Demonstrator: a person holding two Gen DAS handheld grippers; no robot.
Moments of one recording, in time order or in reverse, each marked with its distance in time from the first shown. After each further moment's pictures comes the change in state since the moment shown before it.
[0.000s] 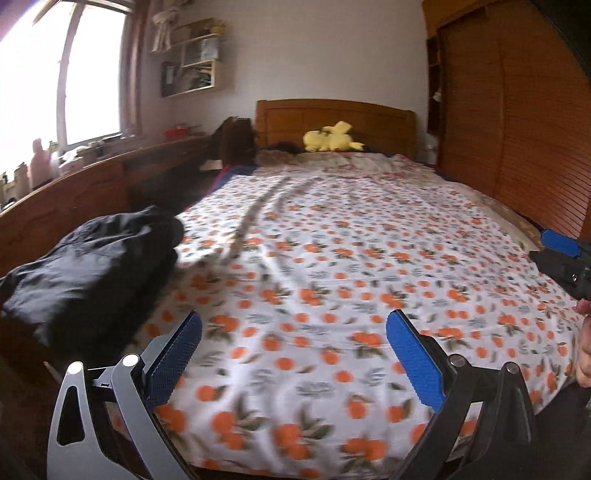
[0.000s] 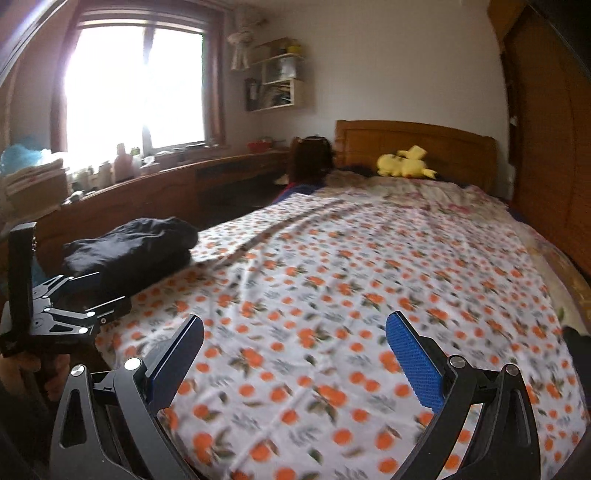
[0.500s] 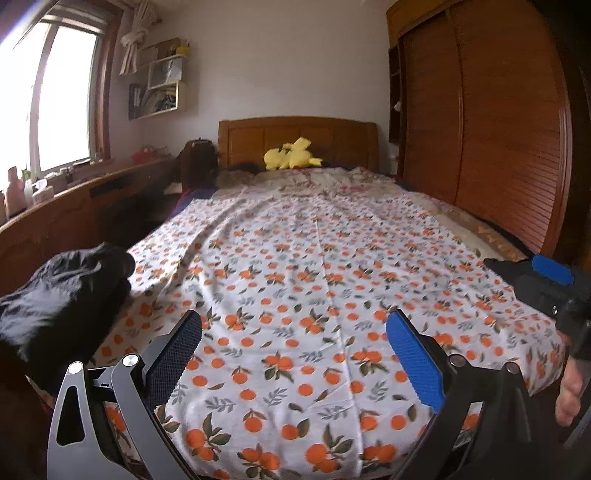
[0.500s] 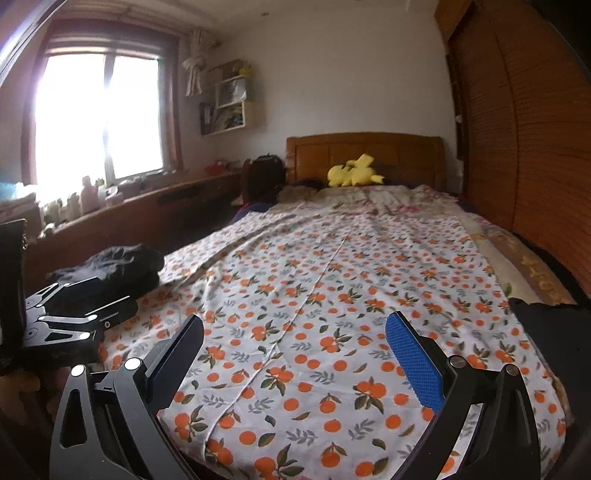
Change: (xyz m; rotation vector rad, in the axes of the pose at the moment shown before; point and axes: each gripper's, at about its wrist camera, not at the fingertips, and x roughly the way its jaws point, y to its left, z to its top) left arm -0.044 -0.097 0.028 0.047 -0.064 -0.097; right arm -0.083 -0.032 -0.013 0.106 -0.082 -0.144
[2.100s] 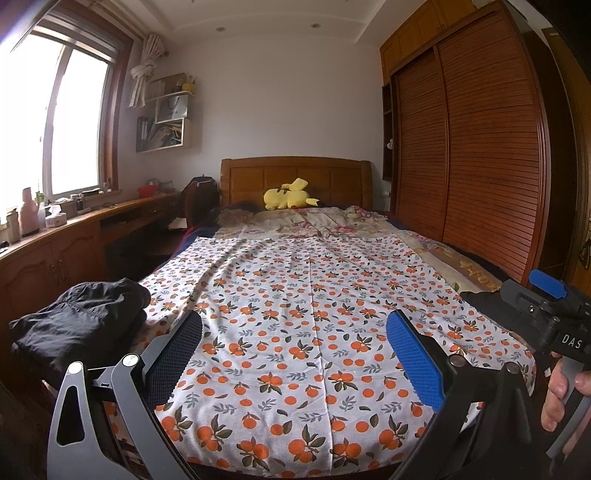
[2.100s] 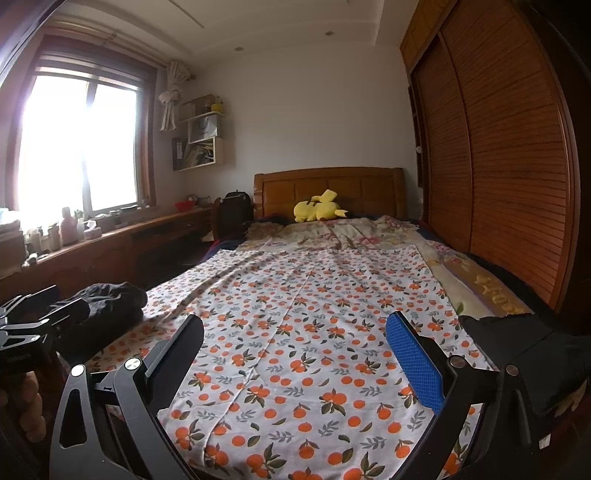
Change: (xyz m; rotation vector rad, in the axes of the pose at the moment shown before) left arm -0.108 -0.018 0.025 -0.004 -0.138 -0.001; right arm -0.079 0.002 0.018 0.030 -0.127 -0.133
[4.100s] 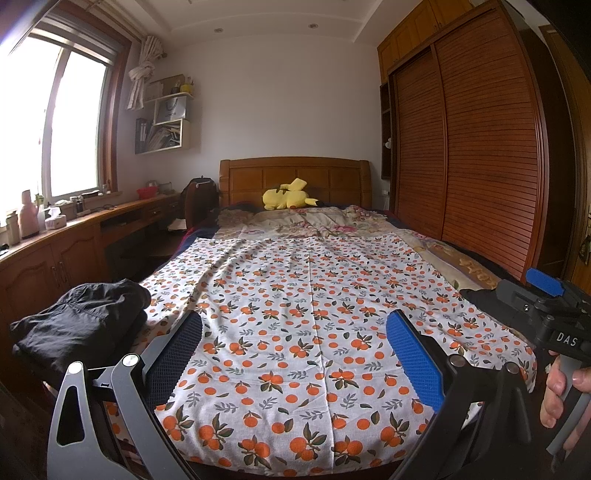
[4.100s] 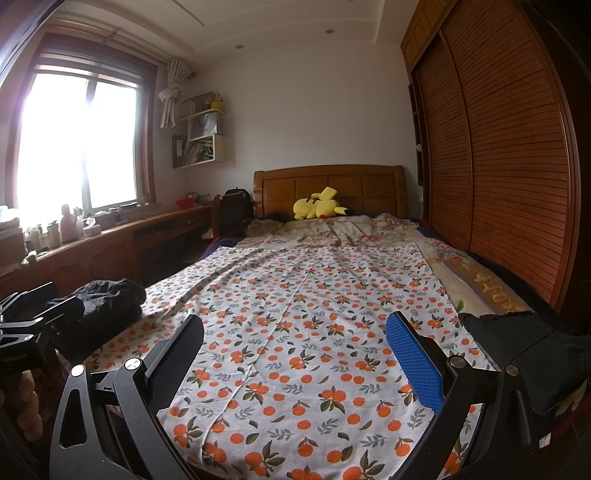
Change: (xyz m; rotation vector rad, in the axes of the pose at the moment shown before) left arm 0.000 0.002 -0.003 0.004 -0.002 0.002; right arm 0.001 0.000 -0.002 -0.003 0.006 0.001
